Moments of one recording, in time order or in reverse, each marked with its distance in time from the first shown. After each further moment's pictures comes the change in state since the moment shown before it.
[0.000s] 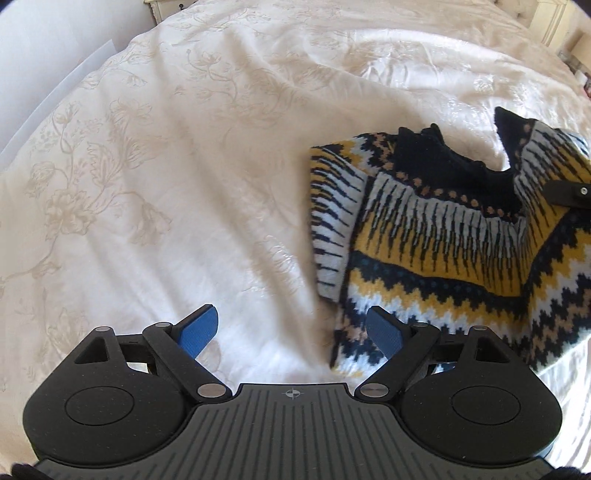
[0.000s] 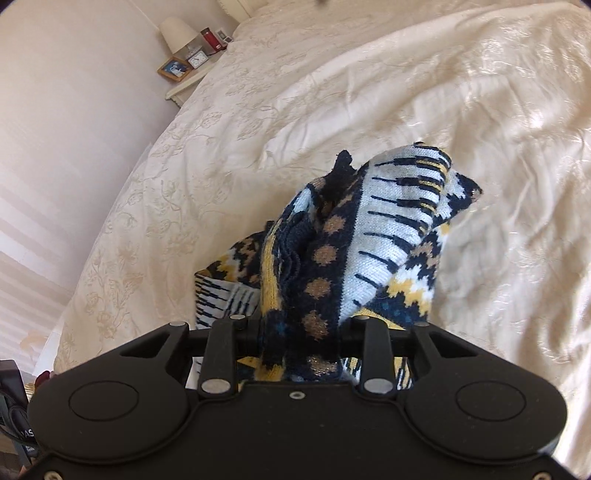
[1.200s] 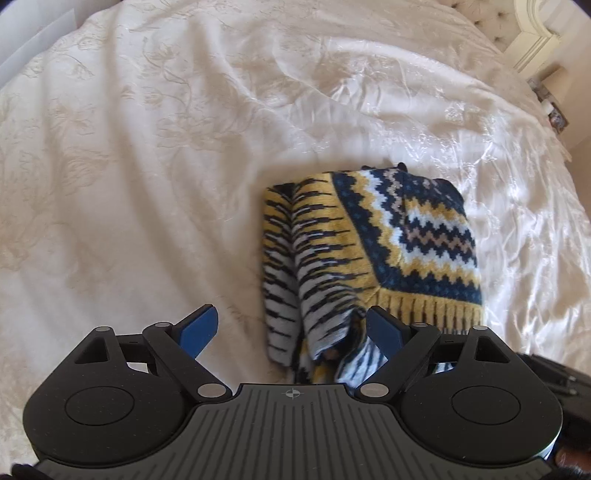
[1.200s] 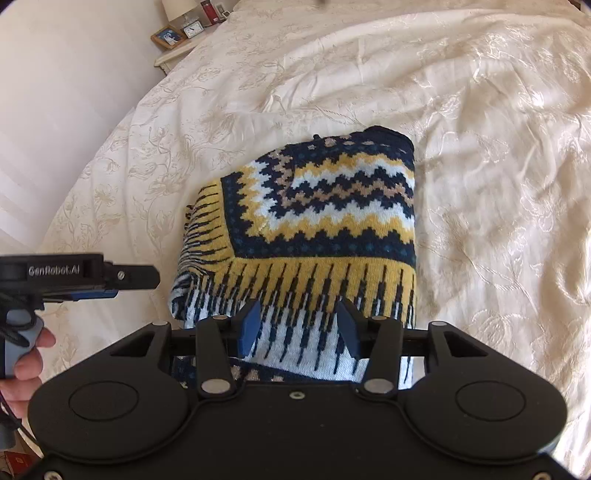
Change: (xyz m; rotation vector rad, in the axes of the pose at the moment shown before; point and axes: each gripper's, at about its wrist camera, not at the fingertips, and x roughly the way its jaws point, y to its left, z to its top) left arm 0.029 0.003 0.059 -0.055 0.044 -0.256; right arm 0.025 0.035 -0.067 -0.068 0.026 -0.138
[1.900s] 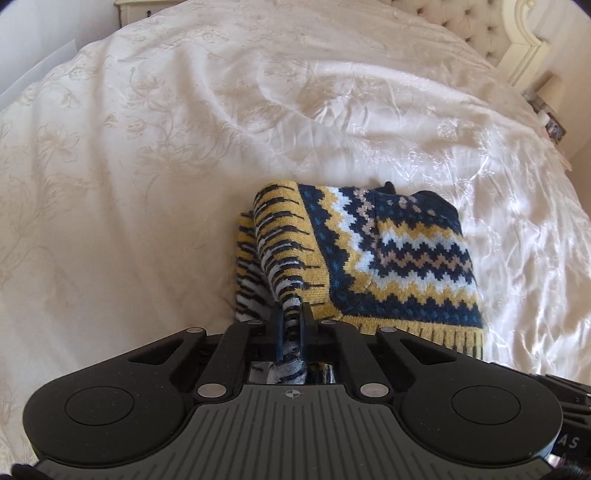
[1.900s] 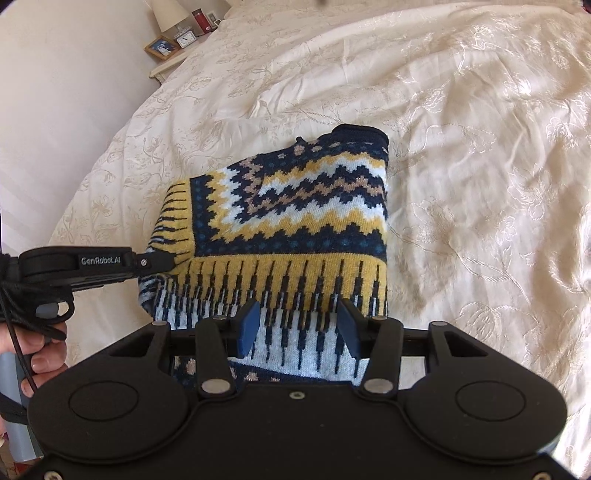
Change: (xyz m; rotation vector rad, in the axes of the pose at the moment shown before) left arm 0.007 -0.017 -0.012 0.005 -0.119 0.049; right arm -0.006 -0.019 0.000 0.025 -0.023 0.025
